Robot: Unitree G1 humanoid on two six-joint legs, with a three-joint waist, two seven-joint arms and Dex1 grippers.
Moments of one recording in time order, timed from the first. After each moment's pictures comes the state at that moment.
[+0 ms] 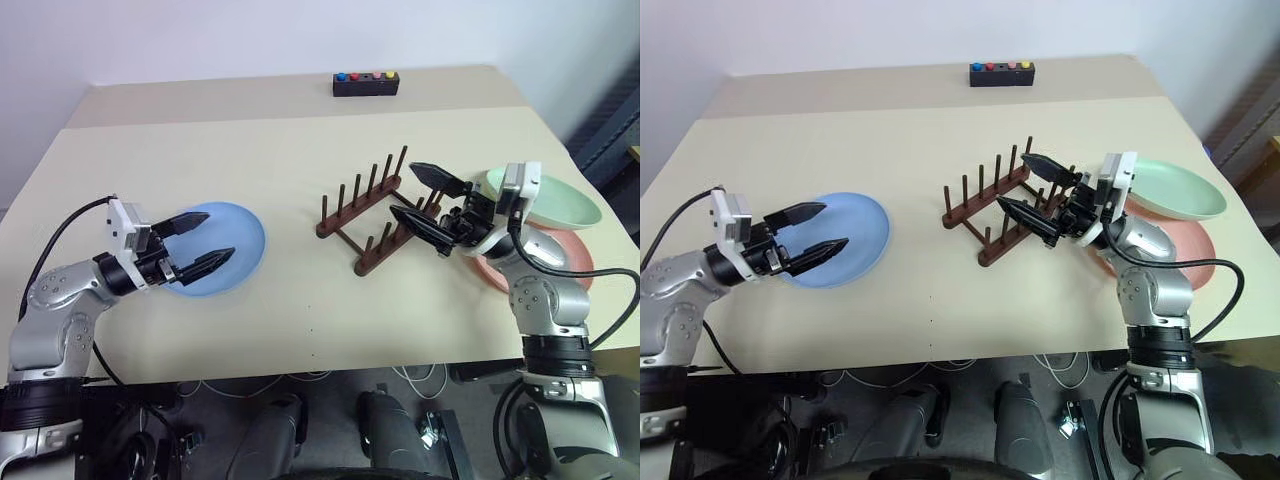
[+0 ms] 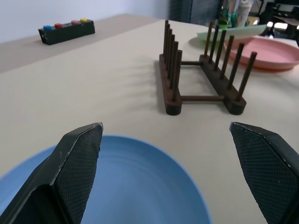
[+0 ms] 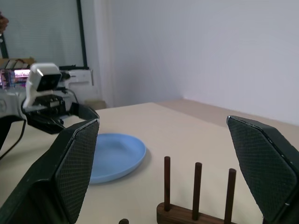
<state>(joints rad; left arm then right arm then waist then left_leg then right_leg) -0.20 0.71 0.27 -0.05 -0.58 0.25 -1.06 -0.46 -0.44 -0.16 0.07 0.62 0.15 1.10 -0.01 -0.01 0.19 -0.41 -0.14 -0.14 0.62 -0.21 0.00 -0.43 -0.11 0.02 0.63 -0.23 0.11</state>
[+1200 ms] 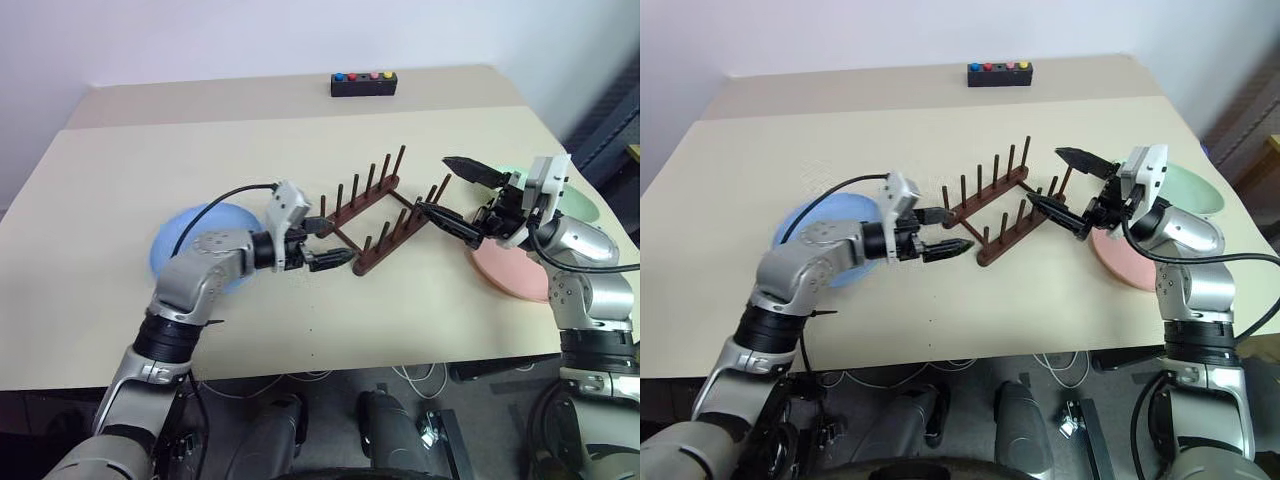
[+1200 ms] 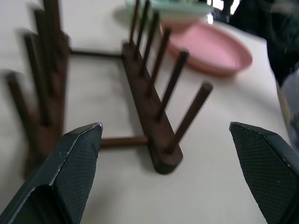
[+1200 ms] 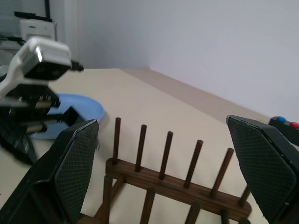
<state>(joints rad) -0.61 0.40 -0.26 -0.08 -0.40 0.79 -0.77 -0.45 -0.62 -0.21 0.11 0.55 0.06 1.07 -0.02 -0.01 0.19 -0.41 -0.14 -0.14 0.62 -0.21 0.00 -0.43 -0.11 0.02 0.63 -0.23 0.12</state>
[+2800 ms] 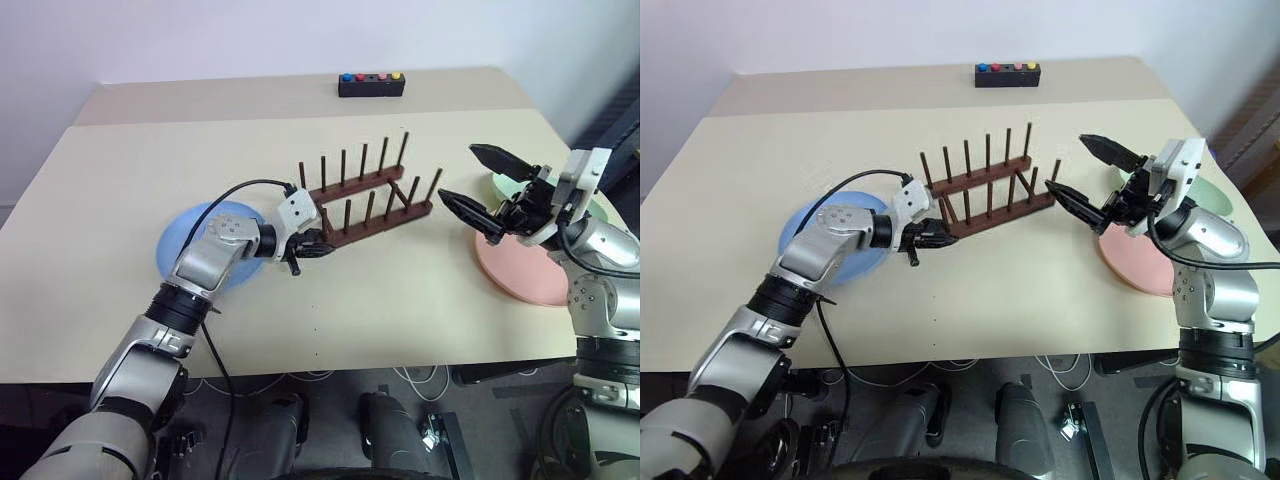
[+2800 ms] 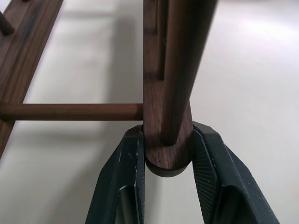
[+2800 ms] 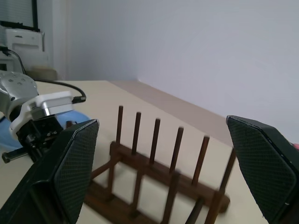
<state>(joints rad) -0.75 0.43 -0.33 0.32 -0.17 0.36 -1.03 -0.42 -0.64 -0.28 0.05 0.61 0.10 1.04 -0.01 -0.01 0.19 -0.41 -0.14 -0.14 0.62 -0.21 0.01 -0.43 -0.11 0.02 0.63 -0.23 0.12</state>
